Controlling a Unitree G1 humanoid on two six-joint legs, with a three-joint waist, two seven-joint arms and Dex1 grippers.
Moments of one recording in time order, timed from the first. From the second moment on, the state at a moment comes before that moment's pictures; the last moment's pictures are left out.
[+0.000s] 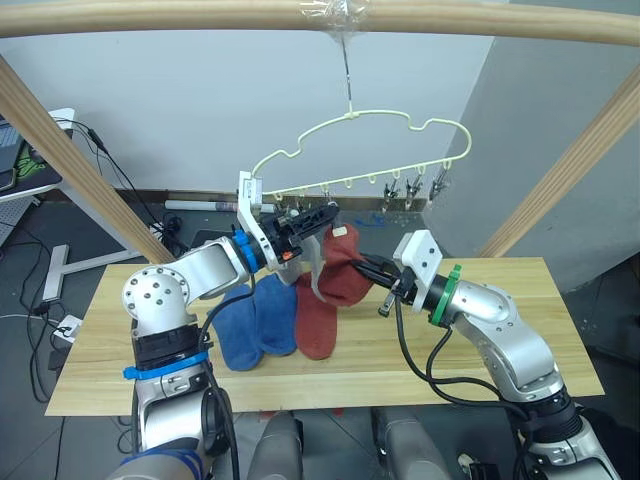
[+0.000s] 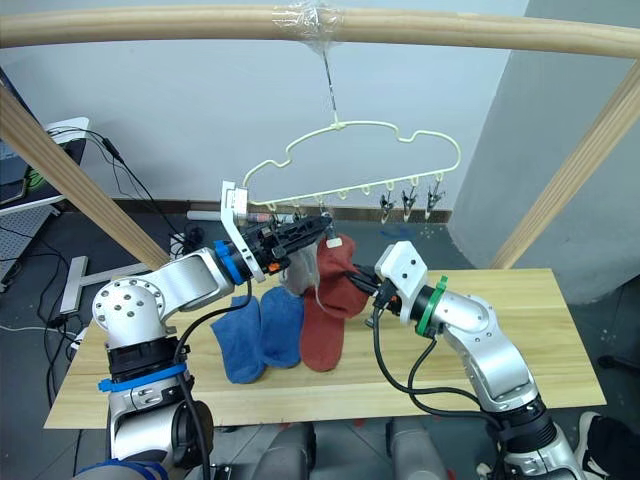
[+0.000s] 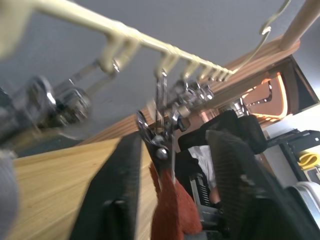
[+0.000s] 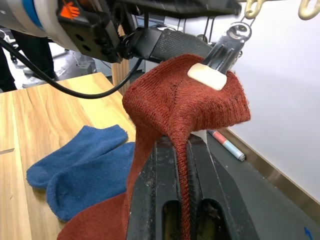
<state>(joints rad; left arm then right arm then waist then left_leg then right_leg) -0.64 0.23 0.42 -0.05 -1.24 1.28 -0.16 -0.34 -0.37 0.22 -0.34 0.23 0.40 0.65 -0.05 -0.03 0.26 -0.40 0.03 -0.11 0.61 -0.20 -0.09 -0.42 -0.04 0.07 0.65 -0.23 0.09</state>
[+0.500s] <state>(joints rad) -0.30 0.60 0.38 -0.38 -1.42 1.29 -0.17 -0.42 -0.21 0.17 -0.04 0.20 0.38 0.51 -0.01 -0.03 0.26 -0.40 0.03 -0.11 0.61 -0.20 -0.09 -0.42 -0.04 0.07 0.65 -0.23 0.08</state>
